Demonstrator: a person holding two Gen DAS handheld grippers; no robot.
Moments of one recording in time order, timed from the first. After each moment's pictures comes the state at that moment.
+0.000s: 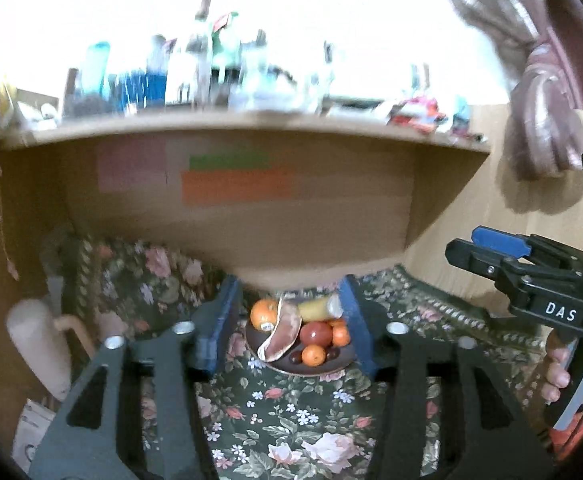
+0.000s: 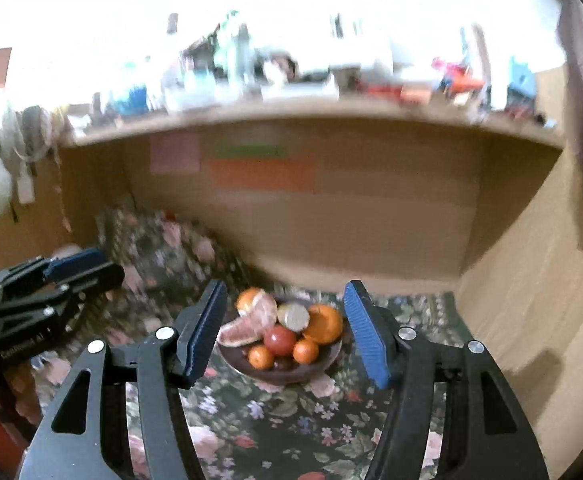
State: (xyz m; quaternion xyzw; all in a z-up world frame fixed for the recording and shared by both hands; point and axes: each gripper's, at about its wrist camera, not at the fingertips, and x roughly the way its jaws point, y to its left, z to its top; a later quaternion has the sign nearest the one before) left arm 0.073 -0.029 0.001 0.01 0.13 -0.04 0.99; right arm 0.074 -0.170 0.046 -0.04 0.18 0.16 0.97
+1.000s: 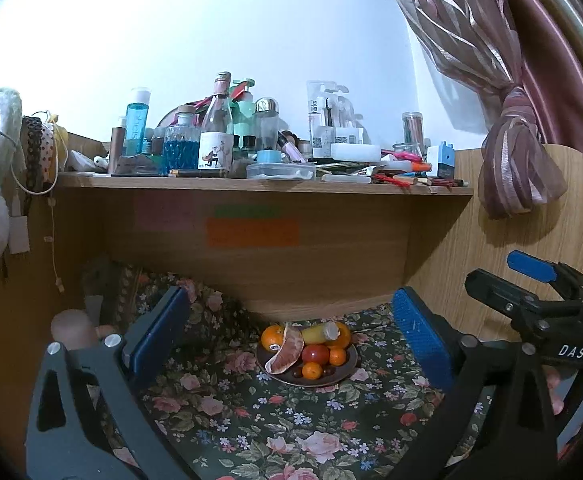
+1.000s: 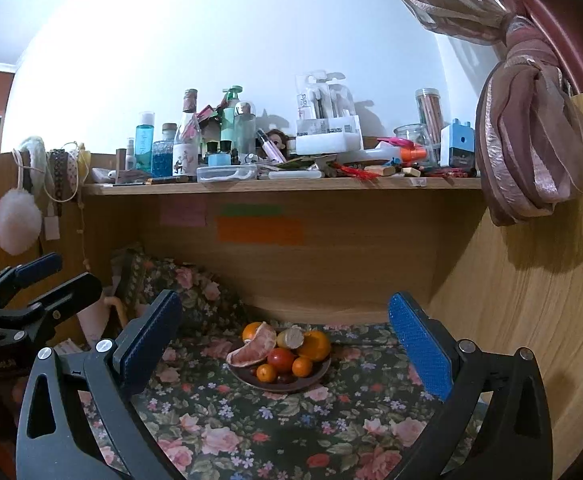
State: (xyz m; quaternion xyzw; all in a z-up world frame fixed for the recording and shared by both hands) left arm -0.004 -0.041 0.022 0.00 0.06 -0.01 1.00; right arm -0.004 -0.175 0.063 -0.02 0.10 0.12 0.99
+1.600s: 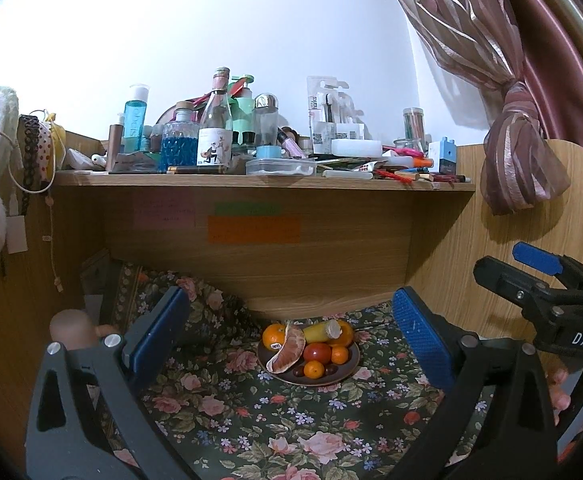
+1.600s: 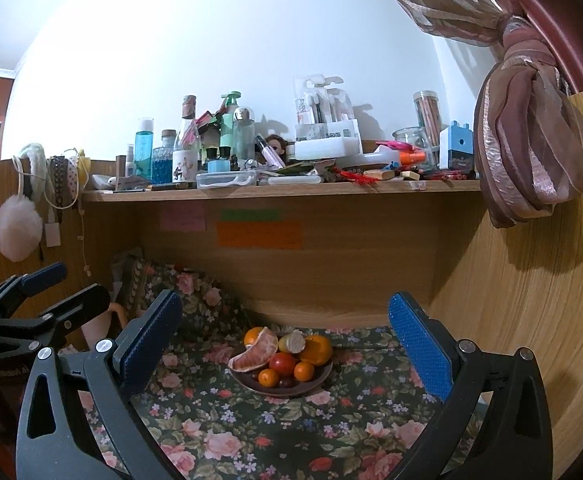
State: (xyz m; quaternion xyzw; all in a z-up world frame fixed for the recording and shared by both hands) left arm 0.001 -0.043 0.019 0.00 0.06 -0.01 1.00; right arm -0.006 -0.176 0.065 -0.02 0.09 0.12 0.99
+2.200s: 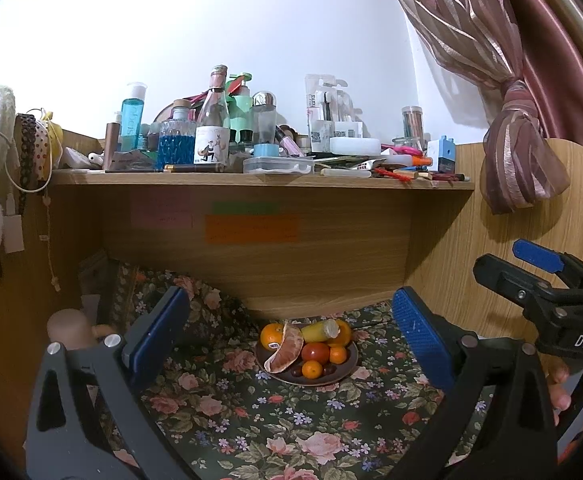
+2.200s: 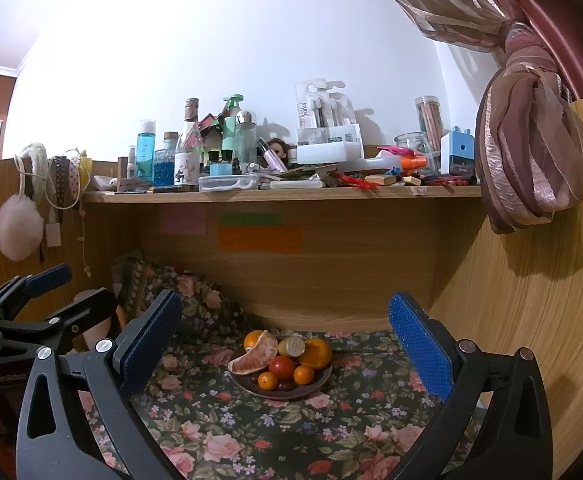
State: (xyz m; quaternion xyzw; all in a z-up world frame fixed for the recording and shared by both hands) left arm 0.005 -0.043 0.020 0.00 0.06 -0.02 1.00; right arm -0.007 -0.174 0.066 -0.02 0.09 0.12 0.99
